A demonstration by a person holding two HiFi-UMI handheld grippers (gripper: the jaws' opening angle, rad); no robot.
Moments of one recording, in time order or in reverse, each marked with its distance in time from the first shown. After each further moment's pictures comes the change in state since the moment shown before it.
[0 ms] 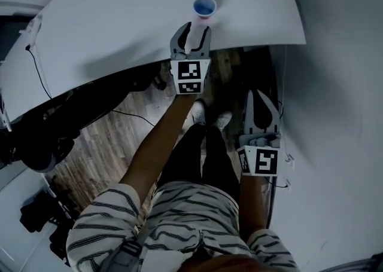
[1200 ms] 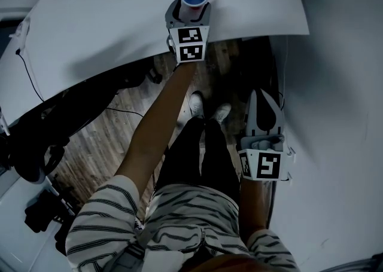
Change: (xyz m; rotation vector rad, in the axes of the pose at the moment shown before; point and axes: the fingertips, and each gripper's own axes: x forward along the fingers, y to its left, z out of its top) left arm 0.085 0.018 -0.039 0.022 0.090 0.049; right arm -0.002 -0.019 -0.024 0.008 0.028 -0.032
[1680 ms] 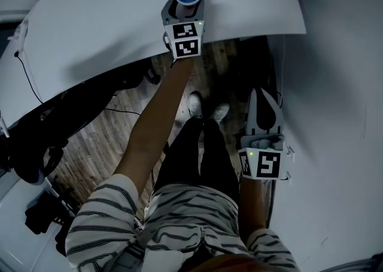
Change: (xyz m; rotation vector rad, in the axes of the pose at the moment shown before) left arm 0.012 0.008 0.005 -0.027 -0.009 0.032; right arm 0.000 -0.011 0.002 0.003 -0.001 -0.016
